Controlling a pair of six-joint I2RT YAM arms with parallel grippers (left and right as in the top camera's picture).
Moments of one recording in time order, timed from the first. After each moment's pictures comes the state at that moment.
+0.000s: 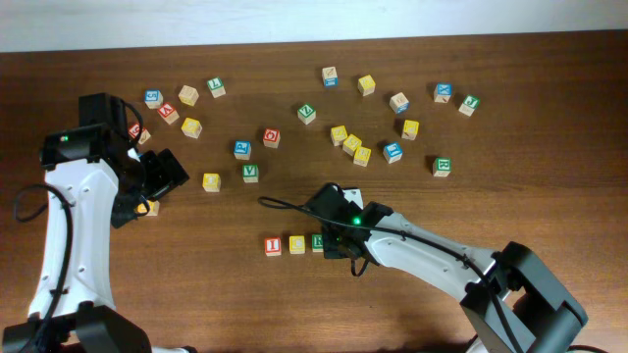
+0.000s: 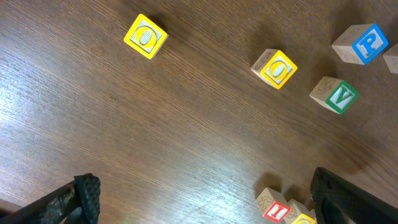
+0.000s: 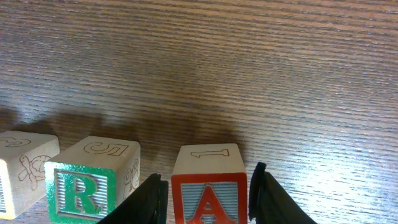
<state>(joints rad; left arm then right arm) 0.17 1.60 1.43 -1.26 0.03 -0.44 0.76 1.71 0.96 -0.59 0.10 0.68</state>
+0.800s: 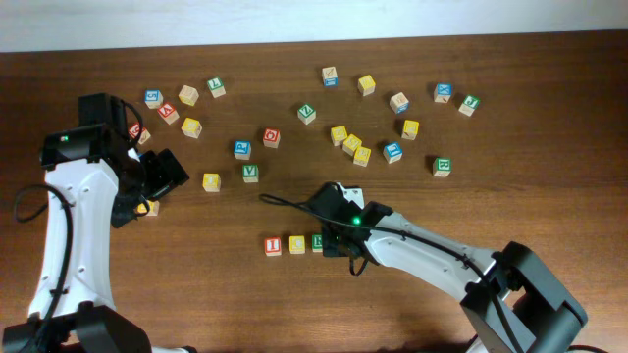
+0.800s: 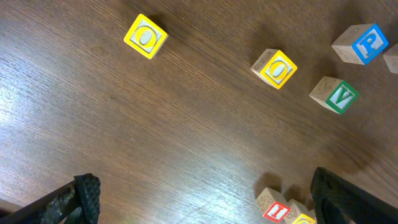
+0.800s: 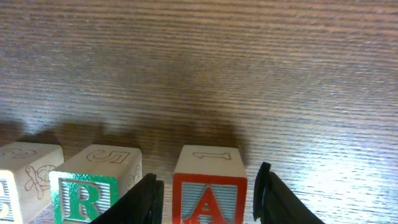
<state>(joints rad) 0.17 1.60 1.43 -1.26 0.03 -0.44 0.76 1.71 0.97 -0.59 0.11 0.72</state>
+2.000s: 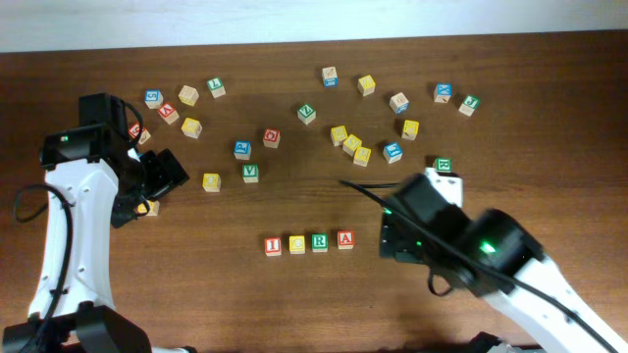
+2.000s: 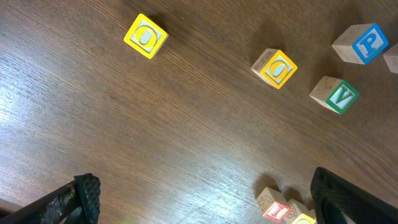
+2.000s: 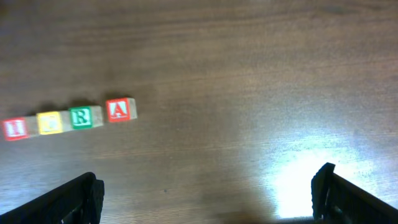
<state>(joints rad) 0.17 1.60 1.43 -1.26 0.03 -0.44 0.68 1.18 1.24 -1.34 0.27 0.79</state>
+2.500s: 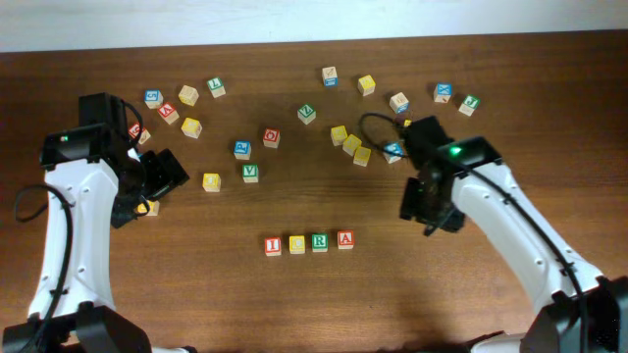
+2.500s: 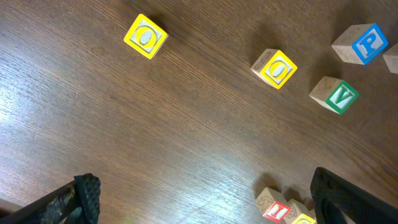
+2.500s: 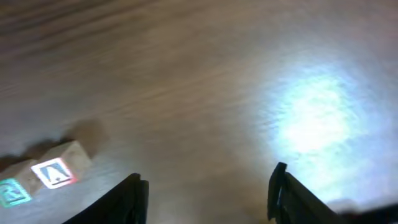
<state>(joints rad) 0.17 1.60 1.43 -1.26 0.03 -0.44 0.28 1.56 1.23 -1.24 0.06 0.63</state>
